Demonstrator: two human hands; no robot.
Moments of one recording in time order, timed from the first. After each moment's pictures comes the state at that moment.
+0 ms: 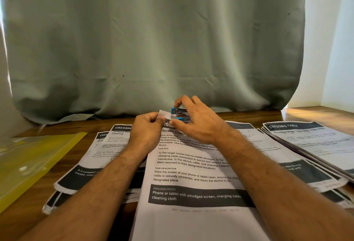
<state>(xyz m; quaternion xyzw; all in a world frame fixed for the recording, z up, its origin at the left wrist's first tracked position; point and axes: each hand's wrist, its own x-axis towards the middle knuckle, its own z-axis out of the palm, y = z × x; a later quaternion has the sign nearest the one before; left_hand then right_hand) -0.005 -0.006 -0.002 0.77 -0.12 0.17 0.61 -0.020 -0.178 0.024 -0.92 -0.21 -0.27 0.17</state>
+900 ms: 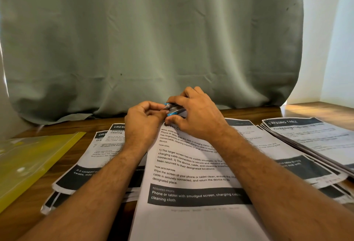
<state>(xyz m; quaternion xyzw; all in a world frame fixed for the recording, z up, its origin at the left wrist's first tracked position) -0.017 -0.008 0.009 0.71 -0.14 0.26 0.64 -0.024 -0.171 0.031 -0.88 -0.23 -0.41 0.08</state>
